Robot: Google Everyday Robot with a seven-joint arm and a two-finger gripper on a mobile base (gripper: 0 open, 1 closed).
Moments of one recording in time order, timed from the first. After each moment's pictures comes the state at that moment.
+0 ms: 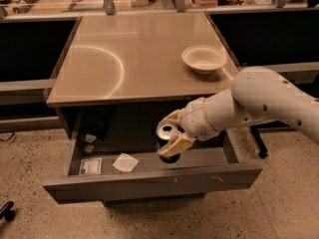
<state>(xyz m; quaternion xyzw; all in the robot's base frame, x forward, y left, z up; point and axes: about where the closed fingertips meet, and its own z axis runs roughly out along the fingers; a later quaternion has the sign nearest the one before) 0.497 -0.023 0.768 -0.66 0.63 0.20 0.36</state>
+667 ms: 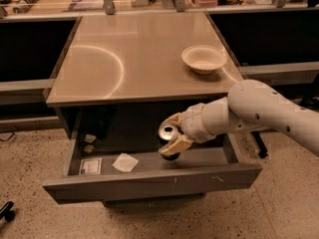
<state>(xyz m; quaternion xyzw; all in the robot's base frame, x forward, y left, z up) 0.525 -0.028 0.733 -0.65 0.63 0.18 0.38</state>
